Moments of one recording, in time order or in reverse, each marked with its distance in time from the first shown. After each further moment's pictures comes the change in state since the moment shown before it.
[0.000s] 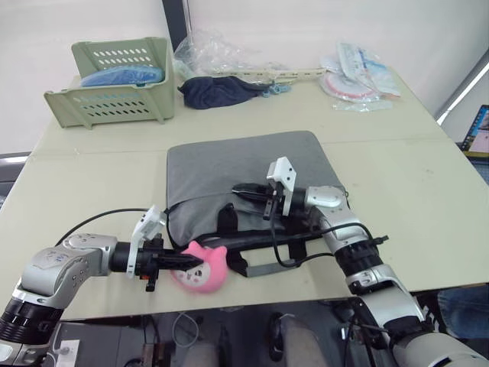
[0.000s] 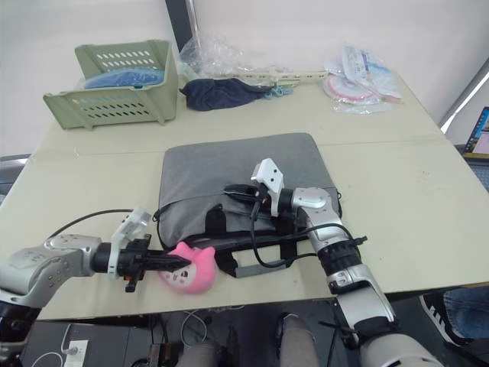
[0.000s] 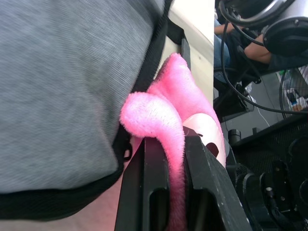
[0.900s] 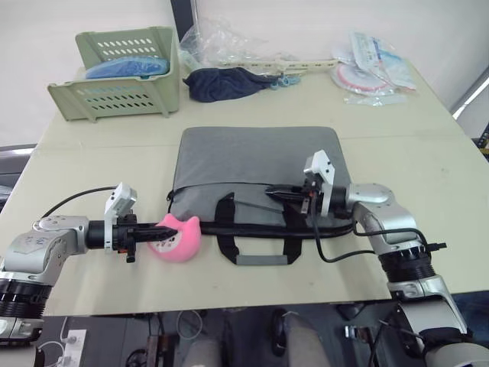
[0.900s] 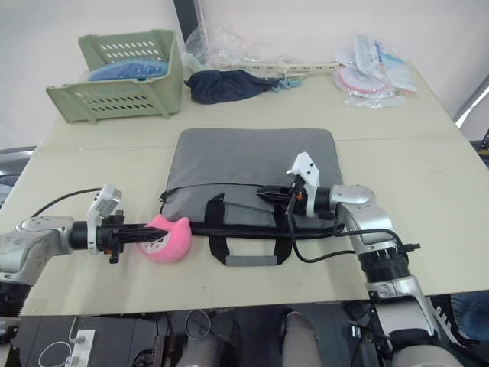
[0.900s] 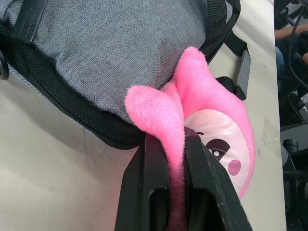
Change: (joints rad) left arm -0.119 0.047 0.050 0.298 0.151 -0.177 -0.107; right arm -0.007 -0.164 -0.079 -0.217 0.107 0.332 0.029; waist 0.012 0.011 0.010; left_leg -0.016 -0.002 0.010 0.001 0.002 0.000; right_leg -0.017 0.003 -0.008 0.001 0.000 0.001
